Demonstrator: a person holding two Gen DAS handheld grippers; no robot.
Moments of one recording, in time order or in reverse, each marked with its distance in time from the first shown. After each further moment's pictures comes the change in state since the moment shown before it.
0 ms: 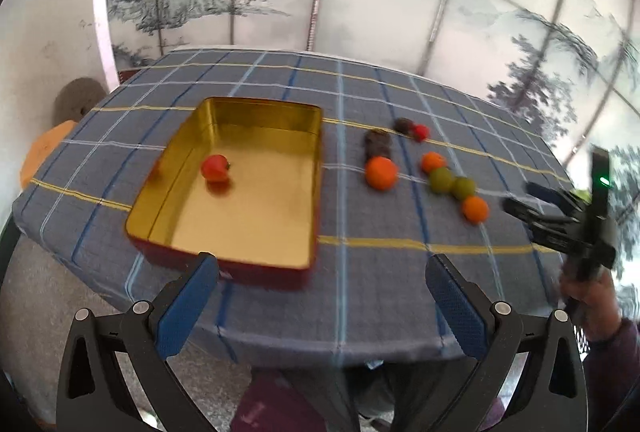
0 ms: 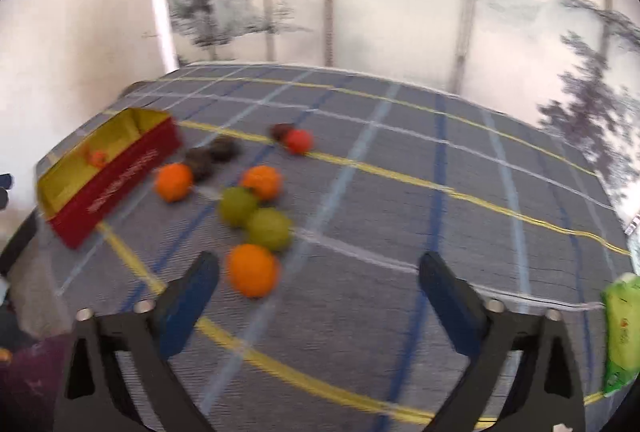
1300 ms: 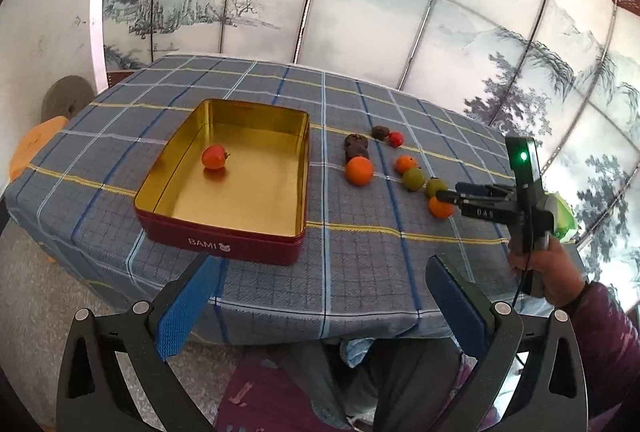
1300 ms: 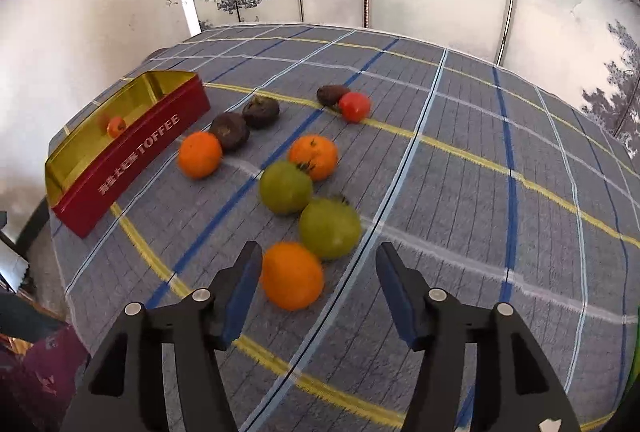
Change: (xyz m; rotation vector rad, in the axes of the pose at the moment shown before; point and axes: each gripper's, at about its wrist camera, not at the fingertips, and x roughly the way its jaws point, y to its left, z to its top) left arm -0.036 0.016 -0.021 -0.041 -0.049 -0.087; right arm 0.048 0.027 0.012 -0.025 0.137 0.075
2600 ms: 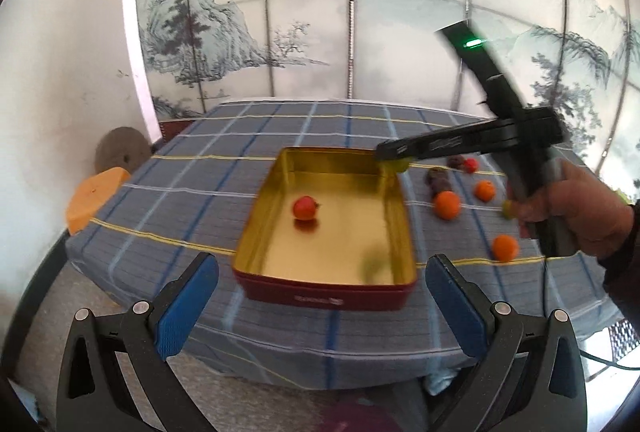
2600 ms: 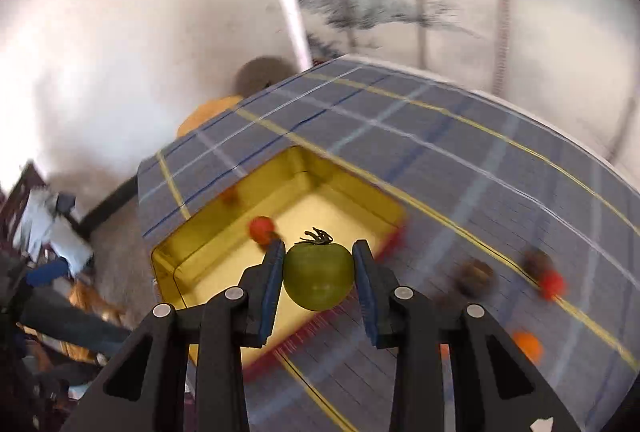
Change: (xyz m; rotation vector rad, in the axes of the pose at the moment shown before) left arm -0.002 0.046 0.020 0.104 -0.132 0.249; right arm 0.030 0.178 0.143 -0.184 -0.022 0.349
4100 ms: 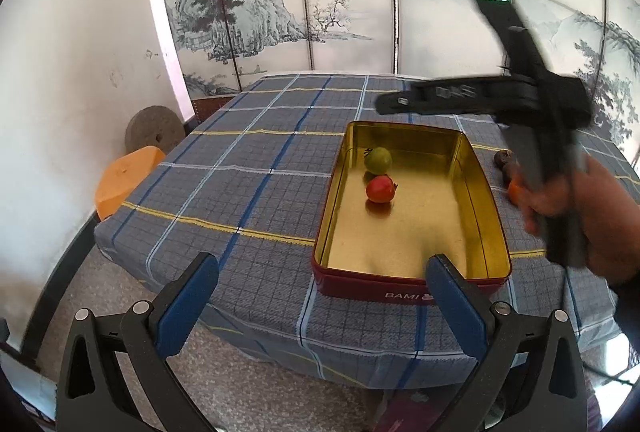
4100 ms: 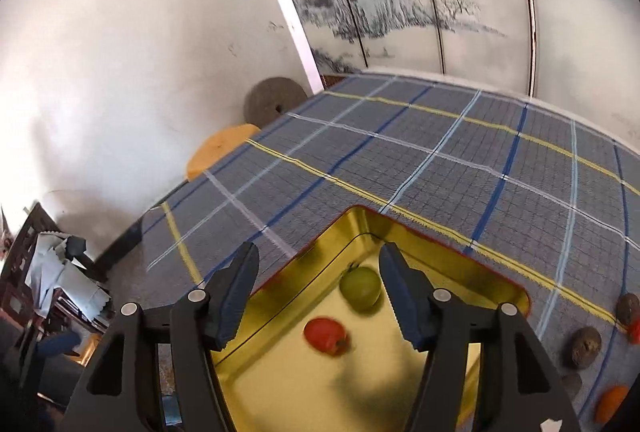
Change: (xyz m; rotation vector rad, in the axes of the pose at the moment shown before) left arm 0.033 0.052 -0.001 -0.015 0.082 0.116; right arm 0.069 0.042 0.045 0.103 -0.106 0.049
